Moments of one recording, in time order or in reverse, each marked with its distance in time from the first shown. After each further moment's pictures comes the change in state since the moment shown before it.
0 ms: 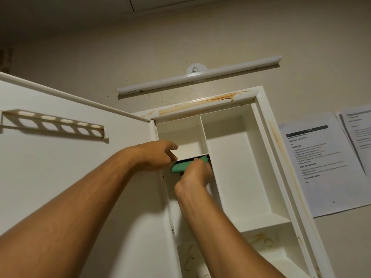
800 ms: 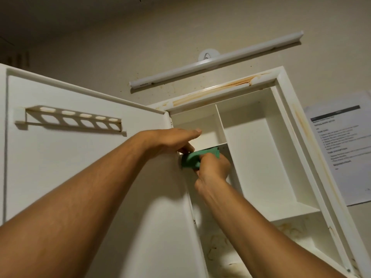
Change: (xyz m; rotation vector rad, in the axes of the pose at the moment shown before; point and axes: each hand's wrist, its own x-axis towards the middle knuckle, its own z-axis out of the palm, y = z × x) left_hand -0.007 0.013 -0.011 -0.233 -0.105 -0.064; right_hand 0.007 0.016 -0.011 -0.231 -0.023 -0.046
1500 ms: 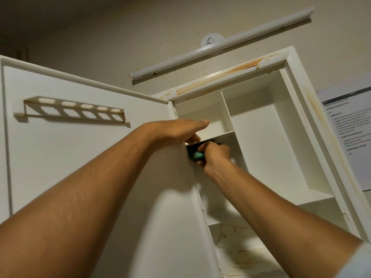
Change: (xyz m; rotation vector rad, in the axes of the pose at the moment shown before) left_hand -0.003 0.000 0.001 0.010 0.006 0.031; right_hand 0.024 0.004 0.011 -0.059 -0.098 0.106
